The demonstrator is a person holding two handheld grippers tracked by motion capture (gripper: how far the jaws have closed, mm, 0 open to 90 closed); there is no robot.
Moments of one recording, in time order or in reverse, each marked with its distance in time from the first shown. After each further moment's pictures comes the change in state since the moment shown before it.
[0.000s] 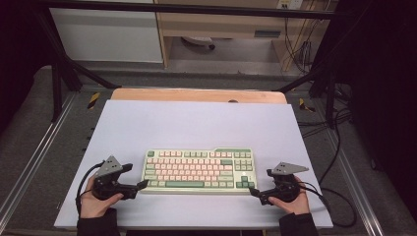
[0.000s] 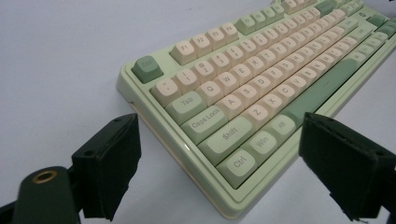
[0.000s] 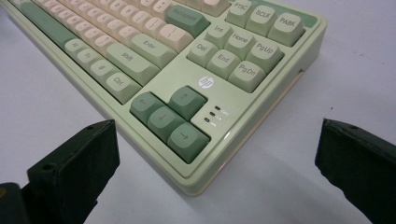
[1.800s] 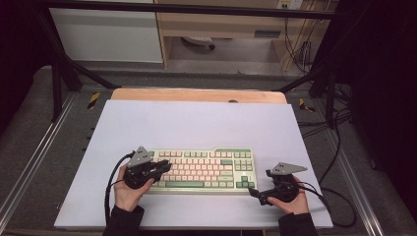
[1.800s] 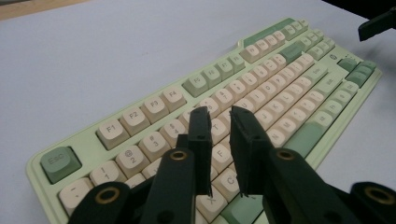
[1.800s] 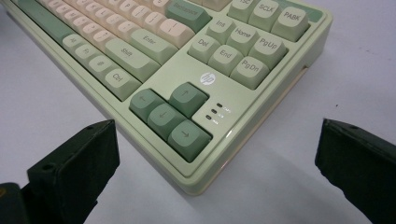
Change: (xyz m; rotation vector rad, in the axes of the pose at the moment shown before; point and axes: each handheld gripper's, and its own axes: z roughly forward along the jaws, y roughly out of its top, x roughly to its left) left arm -0.045 0.049 0.048 -0.033 -0.029 0.015; right arm 0.001 -0.001 0.003 0.015 0.002 0.002
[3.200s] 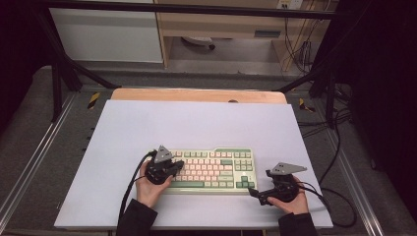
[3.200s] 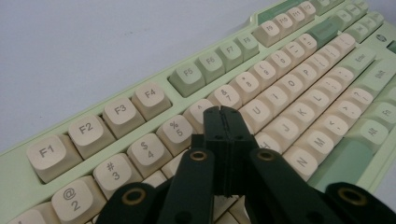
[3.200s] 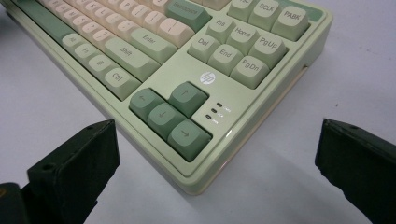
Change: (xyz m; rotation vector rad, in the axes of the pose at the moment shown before) left arm -0.012 0.000 0.057 0.083 0.045 -0.003; right arm 0.000 0.000 0.000 0.002 -0.001 -0.004
